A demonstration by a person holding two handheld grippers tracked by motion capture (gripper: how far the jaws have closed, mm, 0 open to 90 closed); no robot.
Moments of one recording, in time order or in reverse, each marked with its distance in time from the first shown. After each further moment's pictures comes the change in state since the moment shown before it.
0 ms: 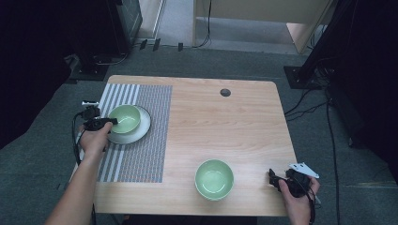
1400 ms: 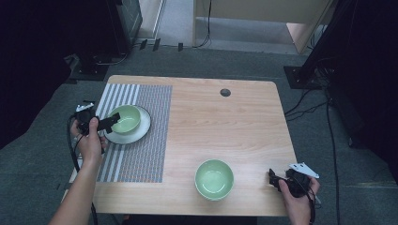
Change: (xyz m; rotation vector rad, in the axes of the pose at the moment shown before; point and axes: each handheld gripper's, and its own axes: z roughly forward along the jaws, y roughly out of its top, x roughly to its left) left arm -0.012 -0.015 -0.033 -0.263 0.023 0.094; right arm 0.000 0.000 0.000 0.000 0.000 0.000
